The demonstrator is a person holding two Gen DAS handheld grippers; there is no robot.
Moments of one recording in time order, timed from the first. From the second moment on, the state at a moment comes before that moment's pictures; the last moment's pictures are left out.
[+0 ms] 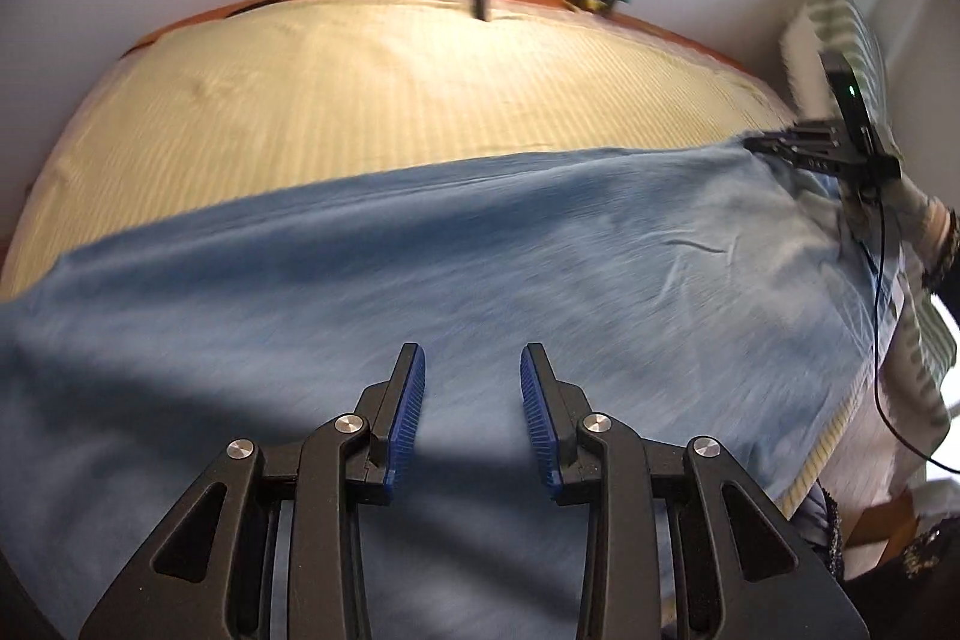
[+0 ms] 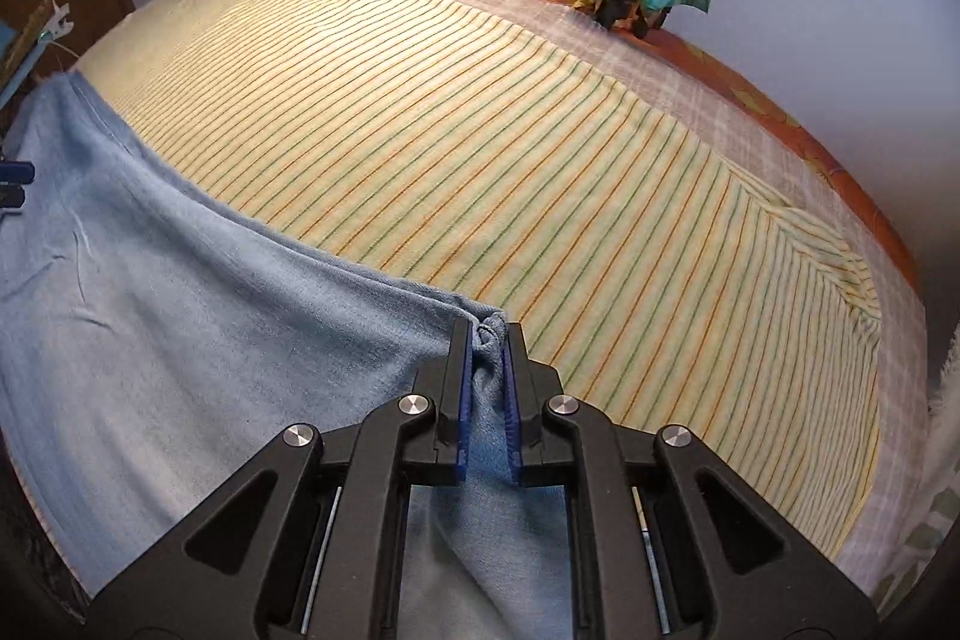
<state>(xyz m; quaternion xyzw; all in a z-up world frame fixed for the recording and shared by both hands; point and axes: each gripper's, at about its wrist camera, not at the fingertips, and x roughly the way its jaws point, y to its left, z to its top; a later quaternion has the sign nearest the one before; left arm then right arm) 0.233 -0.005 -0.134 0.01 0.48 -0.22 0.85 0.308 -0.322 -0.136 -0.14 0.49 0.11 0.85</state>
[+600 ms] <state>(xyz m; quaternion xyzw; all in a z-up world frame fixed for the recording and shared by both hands) 0.190 0.114 -0.128 -0.07 0.46 -0.09 0.88 0.311 -0.208 -0.077 -0.14 0.45 0.23 0.85</state>
